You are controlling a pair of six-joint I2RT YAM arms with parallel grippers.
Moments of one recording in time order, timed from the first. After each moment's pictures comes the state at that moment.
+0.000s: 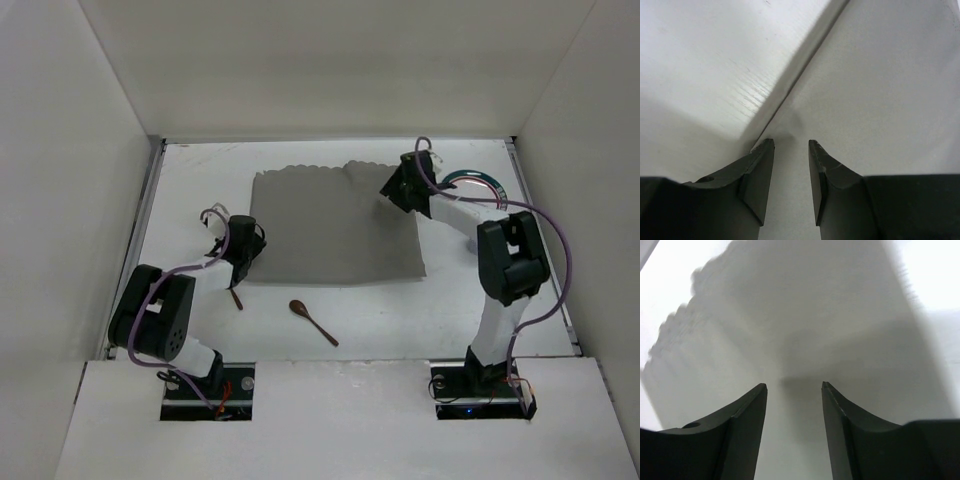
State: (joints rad) left arm -0.31 1.49 0.56 0.23 -0.36 -0.92; right arm 0.34 1.93 1.35 -0.15 0.14 0.87
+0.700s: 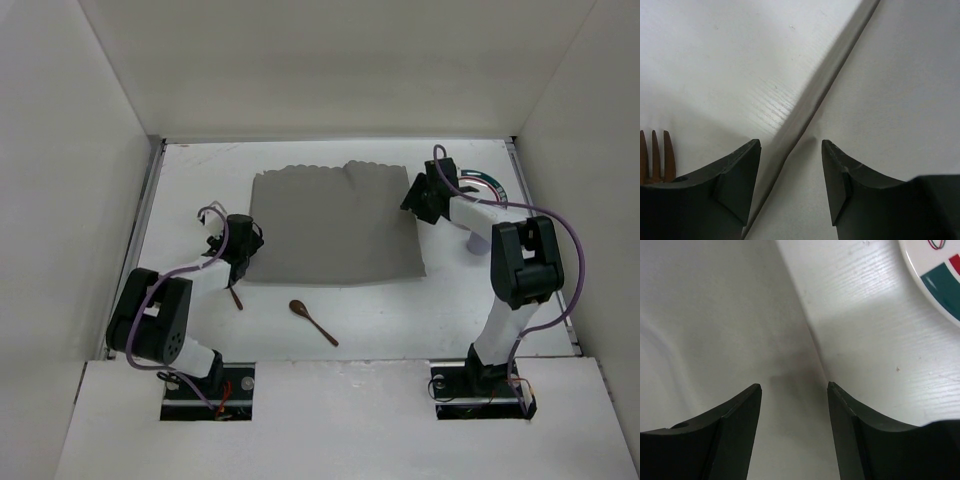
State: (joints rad) left arm -0.29 1.46 0.57 0.18 -0.43 -0.83; right arm 0.18 1.84 1.23 -0.24 0.06 0.67
